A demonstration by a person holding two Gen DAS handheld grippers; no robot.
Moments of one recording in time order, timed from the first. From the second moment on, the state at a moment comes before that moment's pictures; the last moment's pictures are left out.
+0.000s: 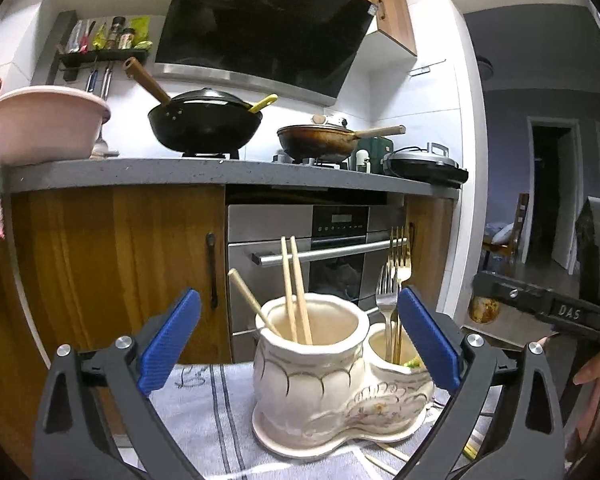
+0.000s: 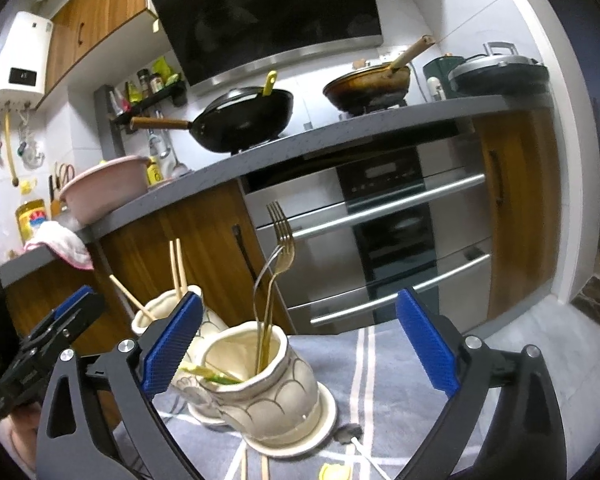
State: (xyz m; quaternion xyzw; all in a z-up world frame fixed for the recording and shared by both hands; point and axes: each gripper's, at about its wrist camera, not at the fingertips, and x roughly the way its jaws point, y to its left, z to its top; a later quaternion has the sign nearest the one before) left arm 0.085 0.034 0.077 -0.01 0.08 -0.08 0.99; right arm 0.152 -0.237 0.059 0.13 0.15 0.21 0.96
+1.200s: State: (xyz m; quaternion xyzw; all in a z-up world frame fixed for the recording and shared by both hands) left arm 0.045 -0.036 -0.014 0.02 0.30 -0.10 0.95; right arm 0.122 -0.277 0.003 0.03 0.27 0.14 0.95
